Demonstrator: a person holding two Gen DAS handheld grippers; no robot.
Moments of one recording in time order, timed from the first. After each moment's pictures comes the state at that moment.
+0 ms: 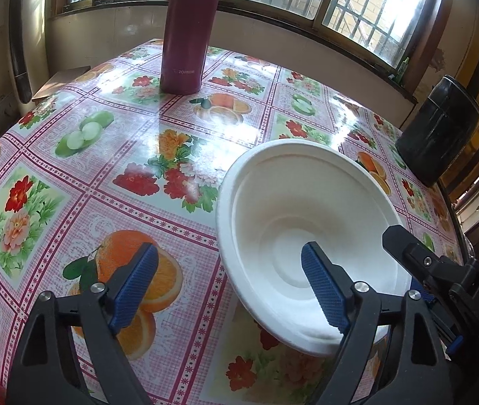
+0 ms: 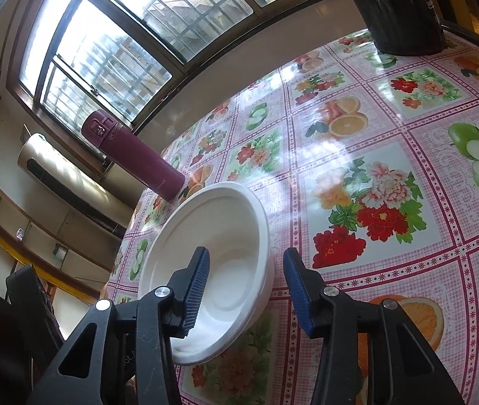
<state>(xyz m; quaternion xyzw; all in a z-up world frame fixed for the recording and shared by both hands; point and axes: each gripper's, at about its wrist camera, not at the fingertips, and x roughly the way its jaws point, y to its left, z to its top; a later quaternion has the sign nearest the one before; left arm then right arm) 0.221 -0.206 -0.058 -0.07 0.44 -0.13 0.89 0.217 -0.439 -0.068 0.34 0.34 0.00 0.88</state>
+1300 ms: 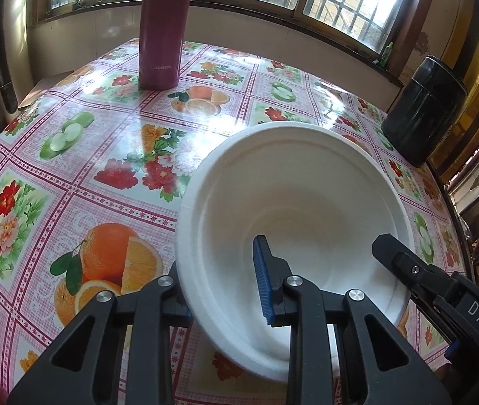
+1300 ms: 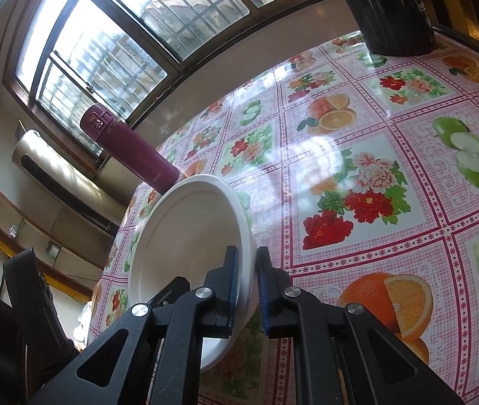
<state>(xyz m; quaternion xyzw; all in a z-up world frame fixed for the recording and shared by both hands) 0.209 -0.219 -0.057 -0.05 0.44 -0.16 0.88 0.201 -0.437 -0.070 0.33 0.35 -0.02 0.88</state>
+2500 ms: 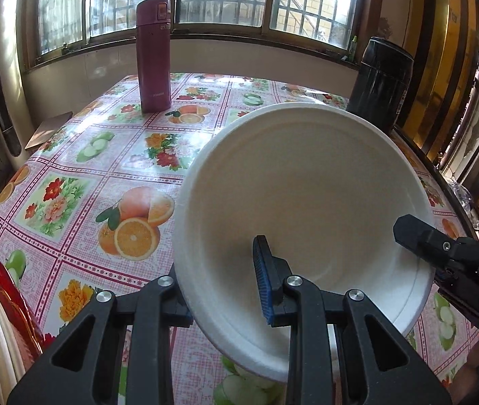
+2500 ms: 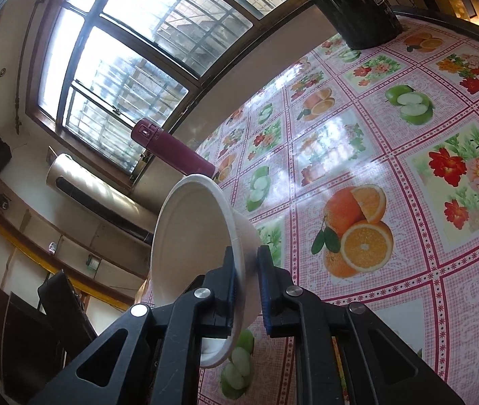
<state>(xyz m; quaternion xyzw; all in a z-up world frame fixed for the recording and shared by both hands) 0.110 -0.203 -0.033 0.02 0.38 -0.18 0.91 0.082 -0.430 -0.048 0.40 0.30 0.03 0.87</state>
